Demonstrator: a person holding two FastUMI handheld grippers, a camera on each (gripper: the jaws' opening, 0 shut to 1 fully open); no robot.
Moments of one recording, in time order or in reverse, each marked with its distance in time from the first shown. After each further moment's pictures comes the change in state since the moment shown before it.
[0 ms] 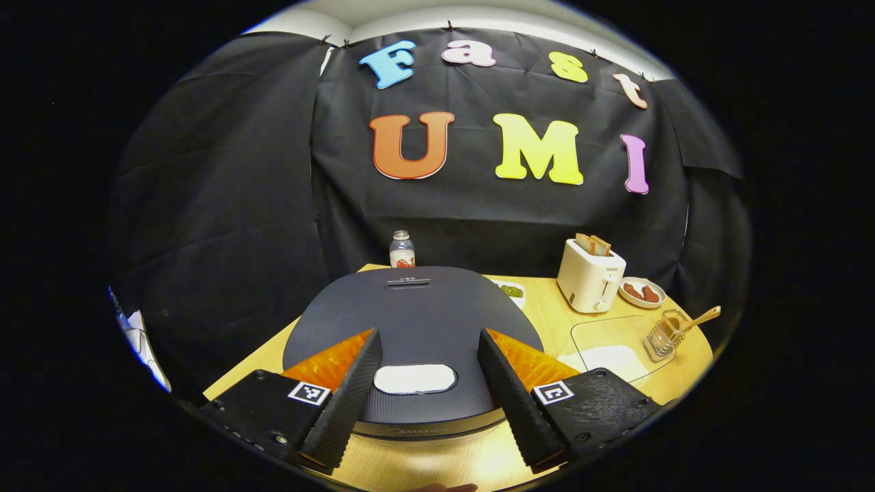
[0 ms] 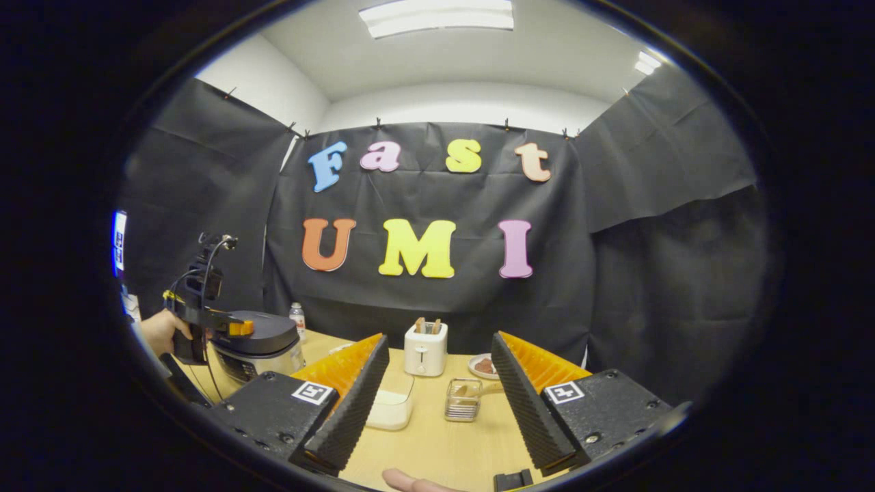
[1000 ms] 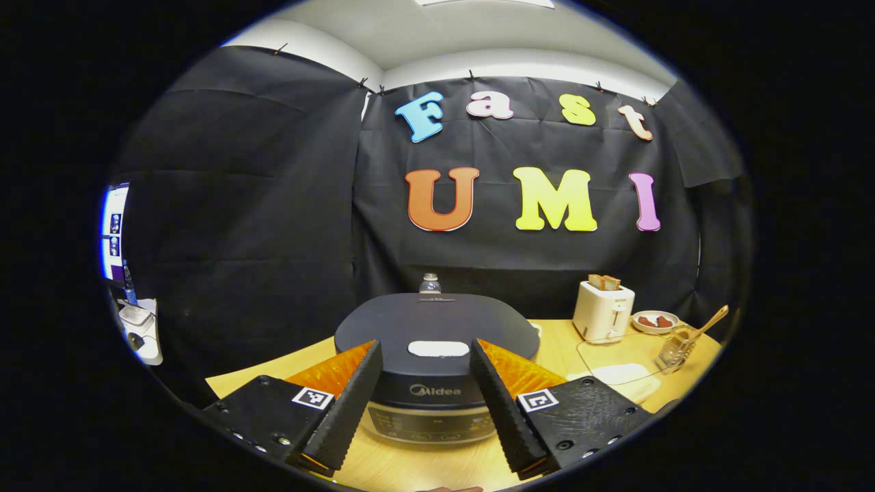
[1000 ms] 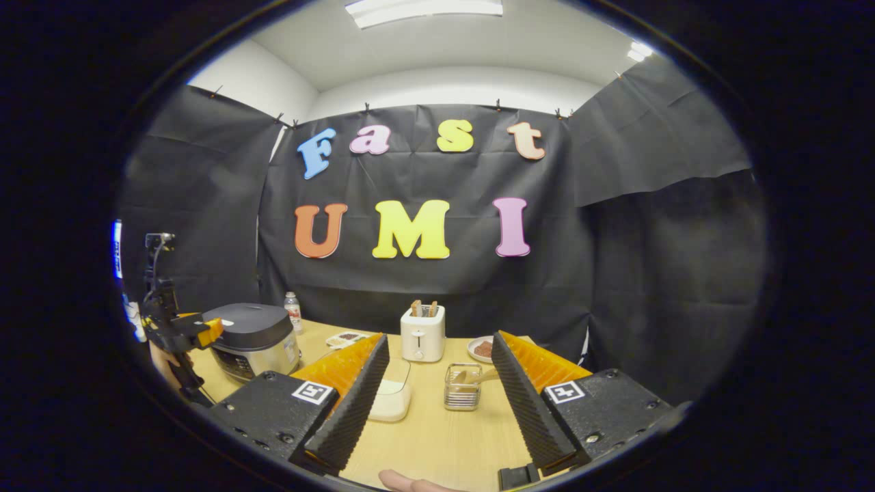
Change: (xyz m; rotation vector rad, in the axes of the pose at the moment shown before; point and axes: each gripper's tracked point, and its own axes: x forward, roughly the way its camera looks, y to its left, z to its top) left arm -0.078 0.002 -0.014 -0.072 -0.205 0.091; right arm 0.017 -0.018 -0.020 0.025 0.062 -0.035
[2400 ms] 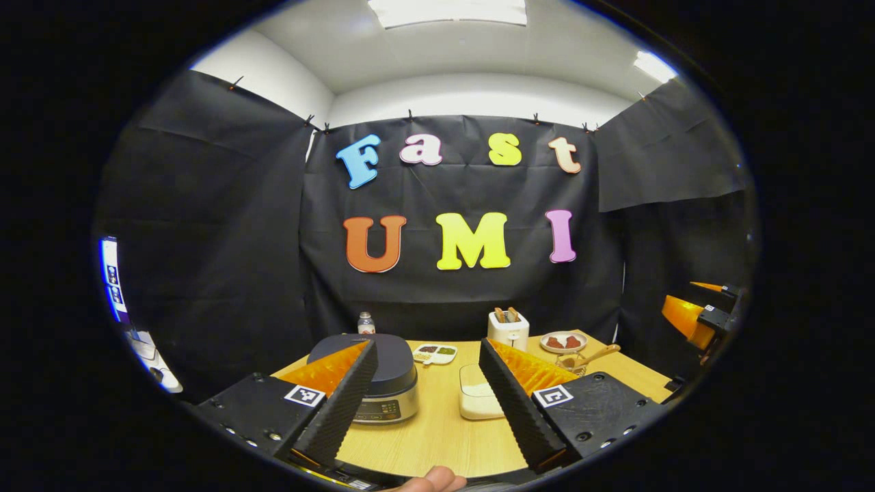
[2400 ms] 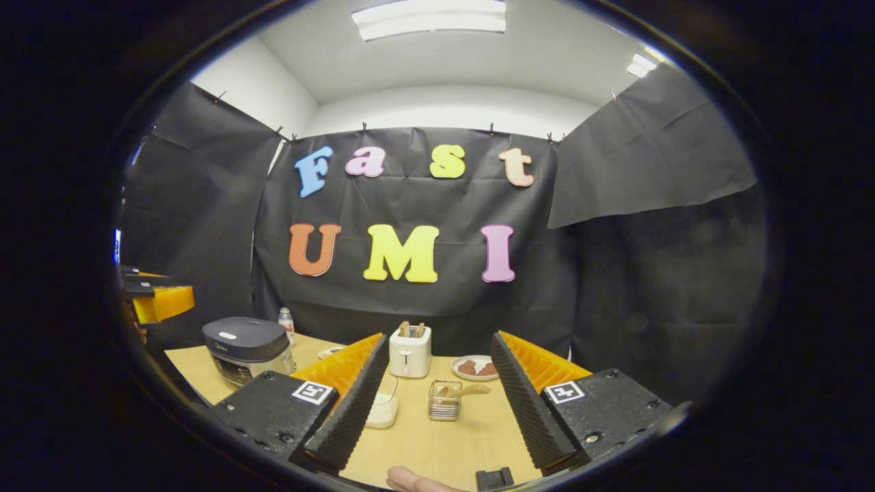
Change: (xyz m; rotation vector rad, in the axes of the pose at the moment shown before) left arm -0.162 -0.108 0.117 0.058 -0.104 -0.250; right arm -0.049 -0.015 0.055 -0.021 -0.100 -0.037
